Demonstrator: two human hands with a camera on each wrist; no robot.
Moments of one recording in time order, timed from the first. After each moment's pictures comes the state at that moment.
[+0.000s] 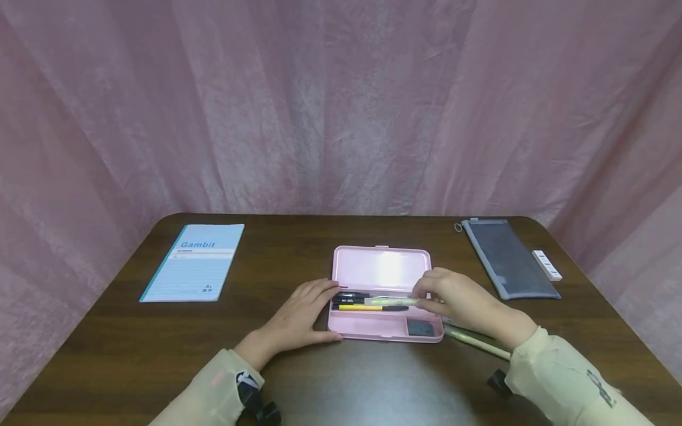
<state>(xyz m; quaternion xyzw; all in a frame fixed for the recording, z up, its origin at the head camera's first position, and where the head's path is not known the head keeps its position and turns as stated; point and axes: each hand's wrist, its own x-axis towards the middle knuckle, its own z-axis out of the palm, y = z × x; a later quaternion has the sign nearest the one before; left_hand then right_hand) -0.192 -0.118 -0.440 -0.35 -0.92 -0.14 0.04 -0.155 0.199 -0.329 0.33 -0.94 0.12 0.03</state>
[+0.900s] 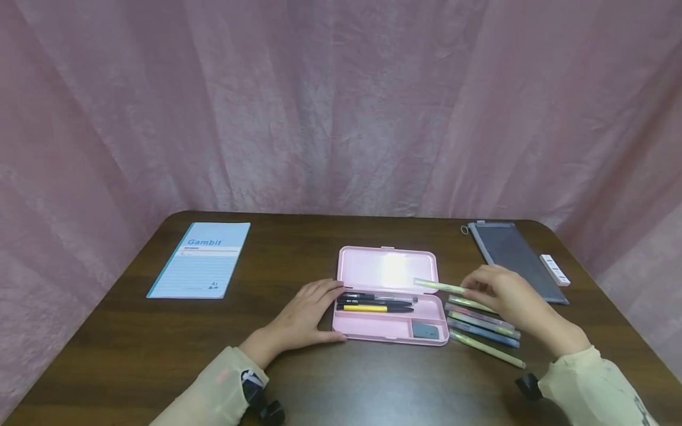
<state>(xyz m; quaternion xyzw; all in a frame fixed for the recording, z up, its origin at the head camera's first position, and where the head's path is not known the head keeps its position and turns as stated) -0.191 -0.118 -0.439 -0.35 -0.92 -0.16 0.04 -0.158 0.261 -0.339 0.22 -0.96 0.14 0.08</state>
